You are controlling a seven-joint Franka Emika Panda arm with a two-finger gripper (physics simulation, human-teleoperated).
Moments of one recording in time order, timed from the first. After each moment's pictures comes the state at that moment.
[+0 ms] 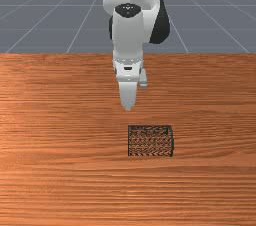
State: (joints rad) arm 0.00 0.39 0.00 -1.96 0.00 2.36 -0.79
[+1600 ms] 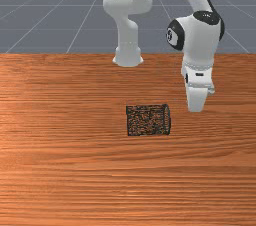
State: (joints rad) arm 0.28 0.52 0.05 -1.81 -0.02 2.33 -0.32
